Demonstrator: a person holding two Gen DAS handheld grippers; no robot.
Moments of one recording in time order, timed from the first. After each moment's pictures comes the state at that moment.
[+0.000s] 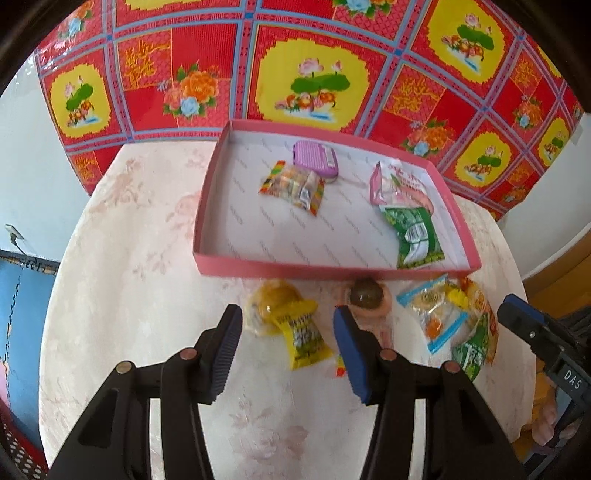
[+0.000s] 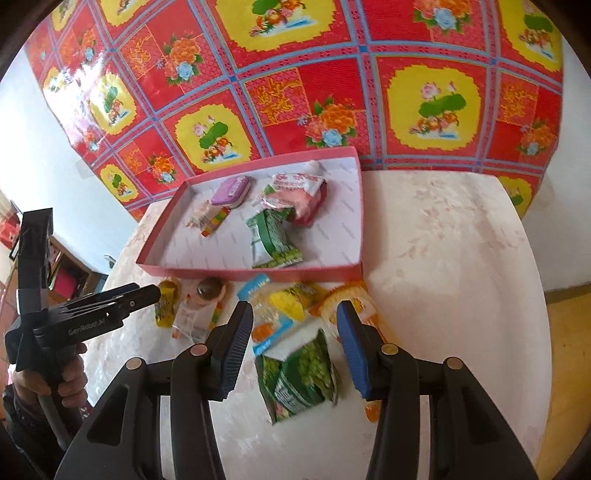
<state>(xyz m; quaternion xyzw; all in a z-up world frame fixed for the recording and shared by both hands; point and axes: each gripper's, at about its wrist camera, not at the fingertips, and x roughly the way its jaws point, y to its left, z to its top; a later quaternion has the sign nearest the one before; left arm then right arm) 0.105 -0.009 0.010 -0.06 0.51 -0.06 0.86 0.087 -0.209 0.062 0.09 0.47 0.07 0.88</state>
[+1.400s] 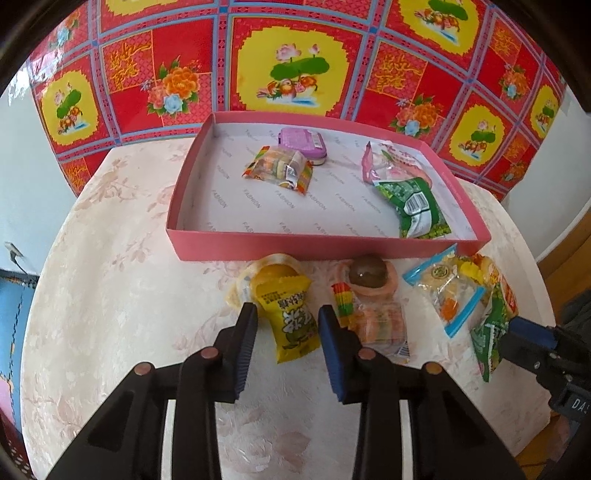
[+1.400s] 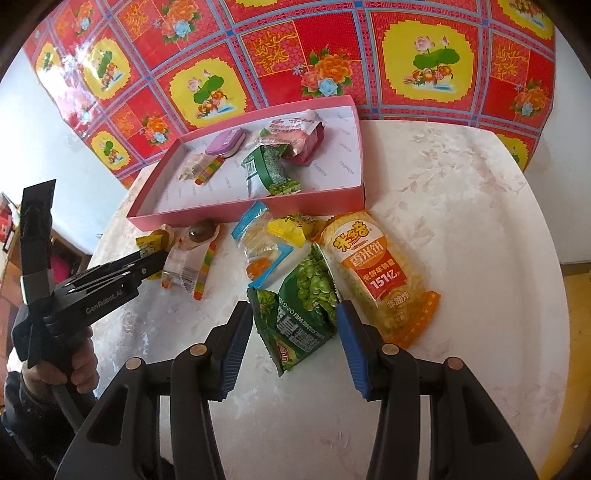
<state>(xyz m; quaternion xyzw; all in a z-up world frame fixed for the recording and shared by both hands) 0.098 -0.019 -0.009 -0.02 0.48 -0.07 0.88 0.063 -0.194 0.038 0.08 0.51 0.06 0.85</state>
